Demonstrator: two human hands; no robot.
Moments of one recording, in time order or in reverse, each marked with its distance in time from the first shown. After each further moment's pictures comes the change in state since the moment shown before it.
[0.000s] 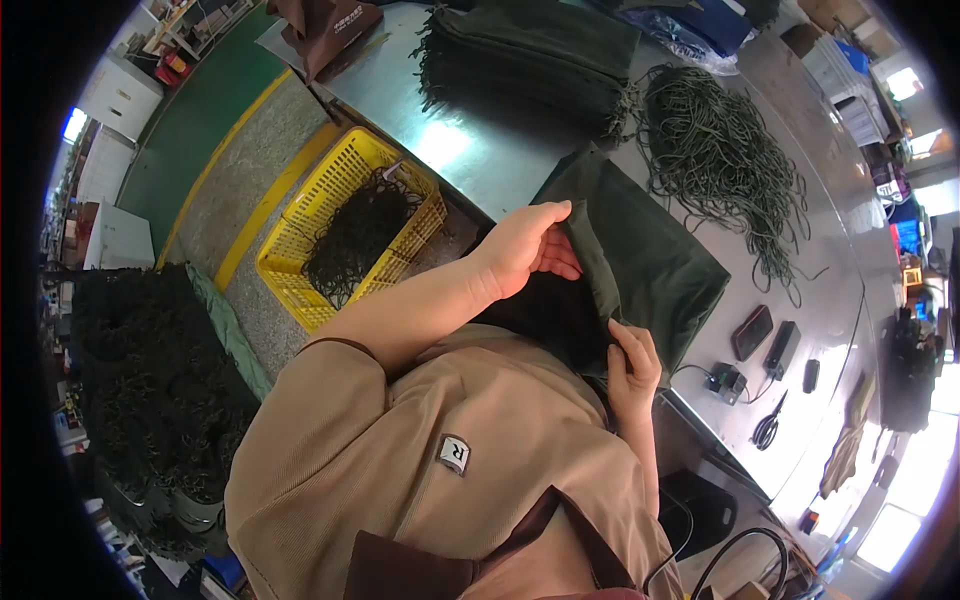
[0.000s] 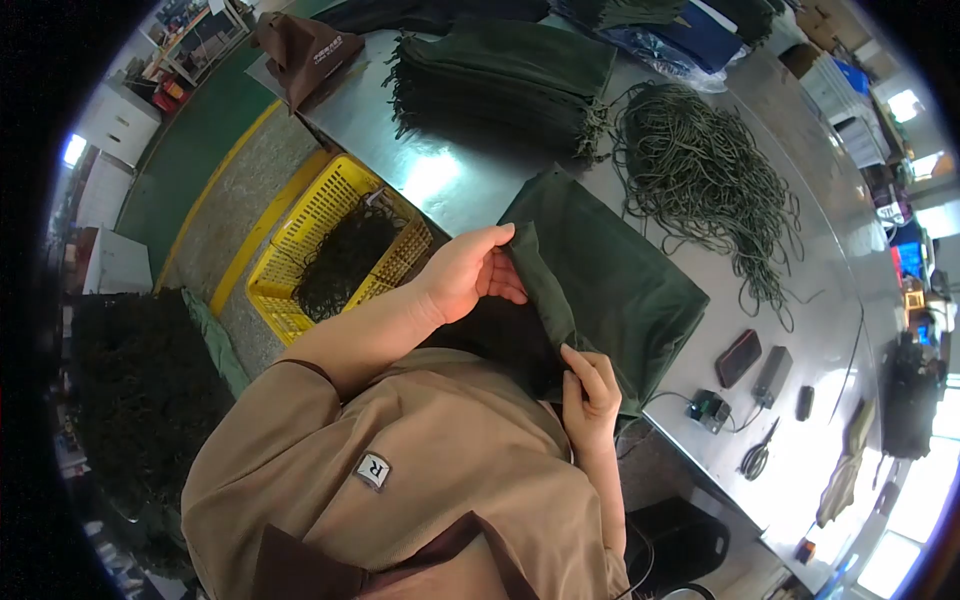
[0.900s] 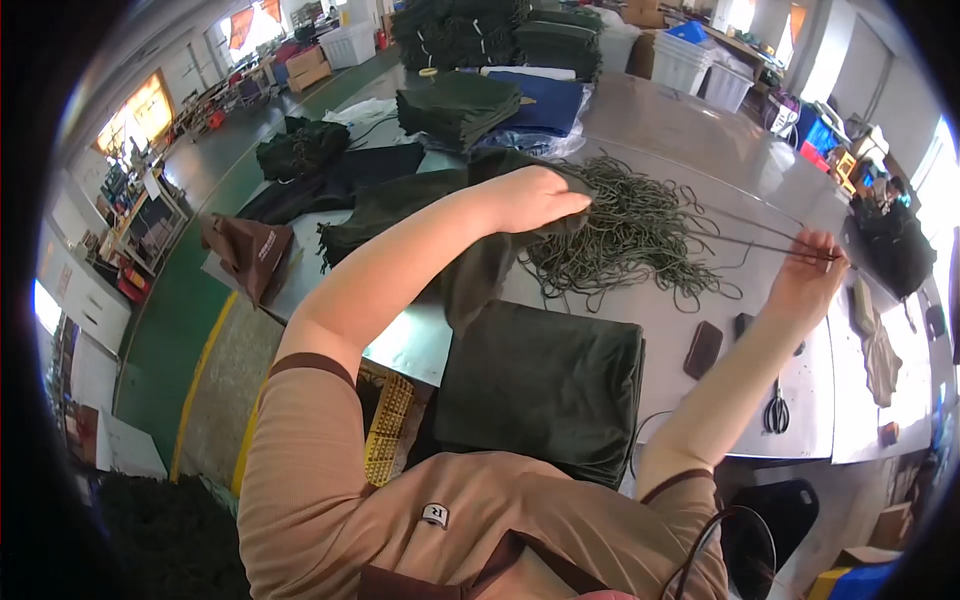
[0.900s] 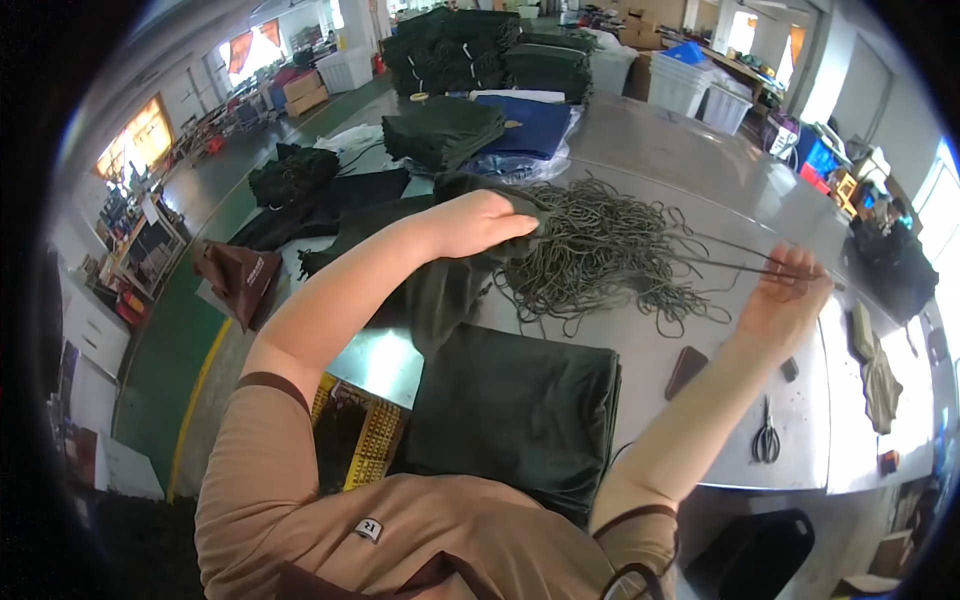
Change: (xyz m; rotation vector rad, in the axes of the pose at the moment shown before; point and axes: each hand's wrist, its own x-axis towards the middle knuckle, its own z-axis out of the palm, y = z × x) left_hand 0.138 0.192 0.135 1.724 -0.495 0.652; right_hand 0.178 -0.002 -0.221 1.096 1.148 -0.572
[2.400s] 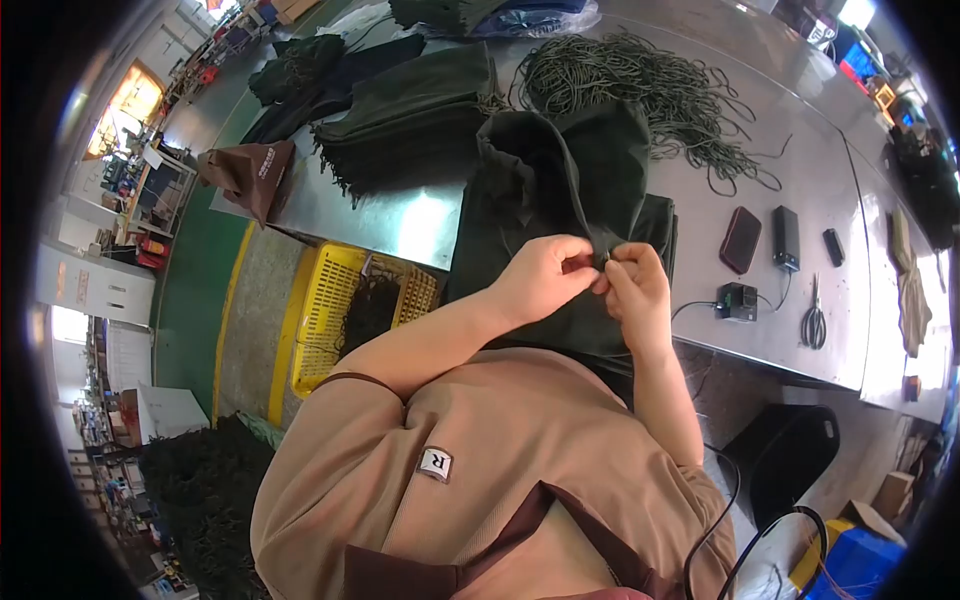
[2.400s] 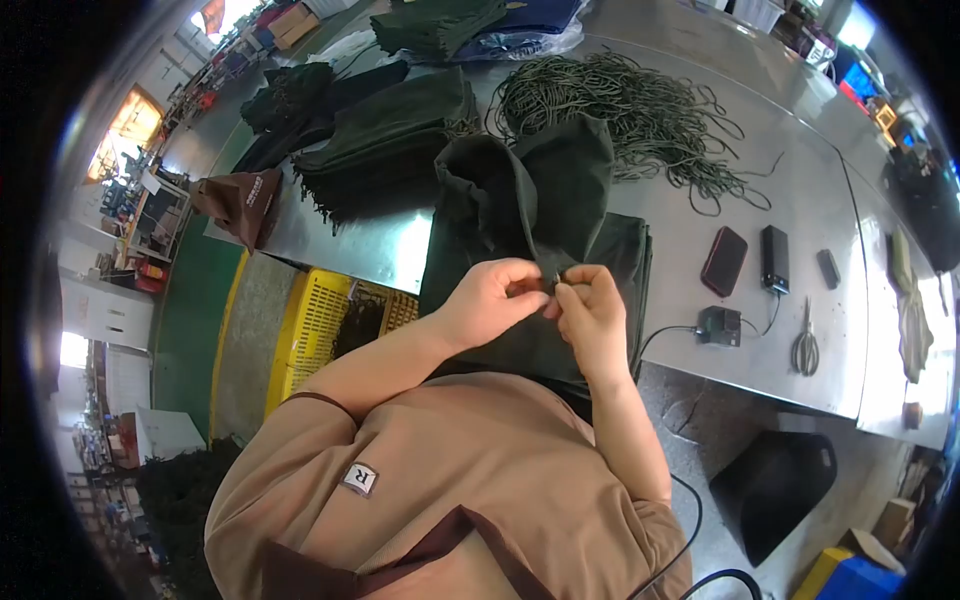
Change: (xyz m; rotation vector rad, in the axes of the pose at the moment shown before) left_hand -0.141 0.072 0.196 -0.713 0.127 -0.292; right_hand -0.258 -0.020 -0.043 -0.728 -0.330 1.059
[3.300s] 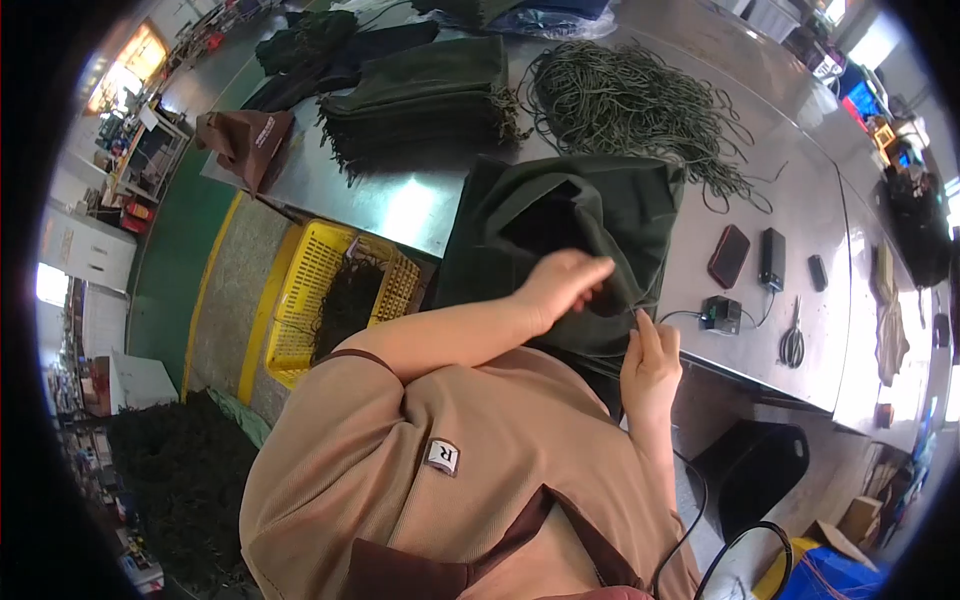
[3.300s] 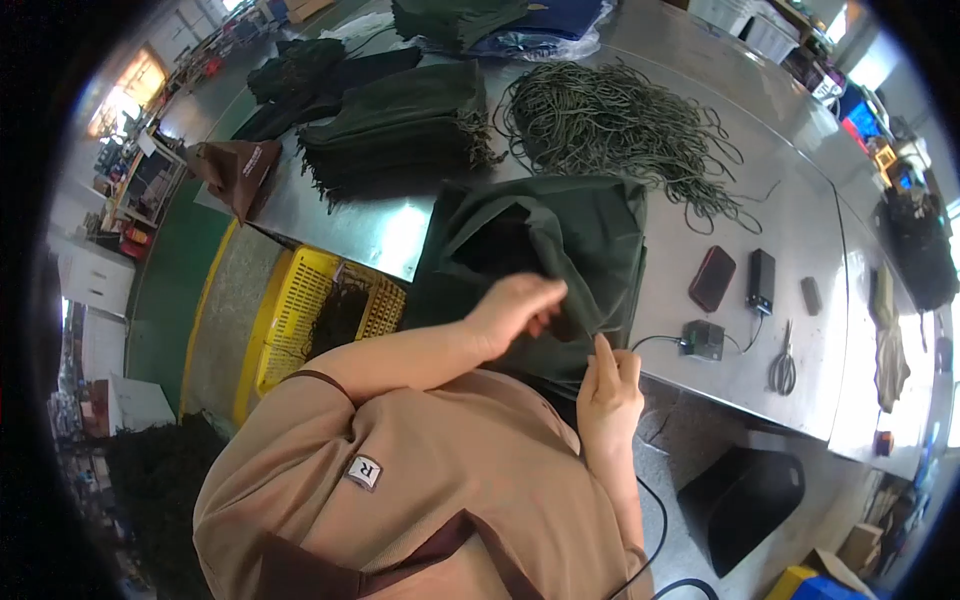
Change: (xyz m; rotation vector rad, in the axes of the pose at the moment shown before) left_hand 0.008 -0.025 0.052 -0.553 0.147 -0.359; right_hand -0.079 0.015 -0.056 -1.180 0.264 -0.572
